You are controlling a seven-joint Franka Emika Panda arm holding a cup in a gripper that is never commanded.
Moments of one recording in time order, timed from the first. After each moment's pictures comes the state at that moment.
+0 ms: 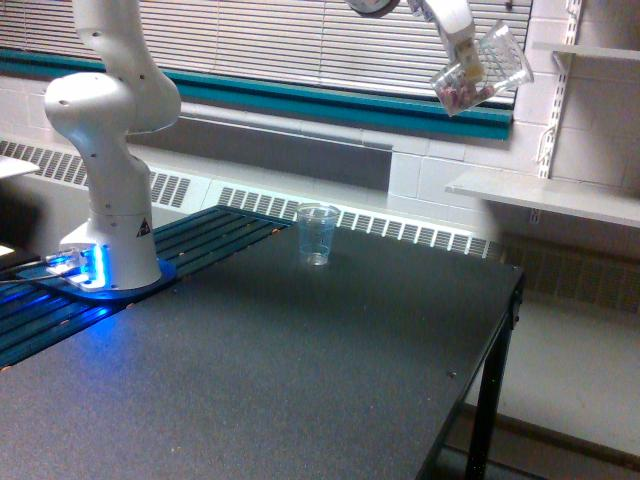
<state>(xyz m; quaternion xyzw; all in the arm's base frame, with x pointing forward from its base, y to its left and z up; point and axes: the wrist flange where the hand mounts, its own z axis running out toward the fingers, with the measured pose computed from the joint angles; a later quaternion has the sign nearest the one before) 0.560 0.058 0.537 -0.92 0.24 -0.29 0.05</state>
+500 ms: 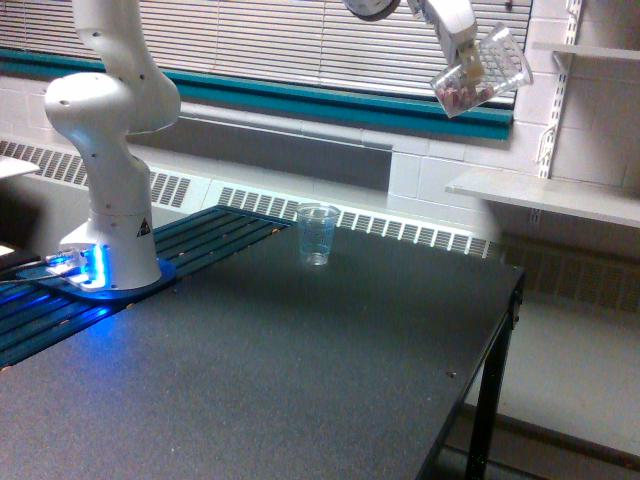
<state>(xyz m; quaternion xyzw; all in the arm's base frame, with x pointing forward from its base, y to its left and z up) 0.557 0.076 0.531 -0.93 0.22 -0.29 0.04</state>
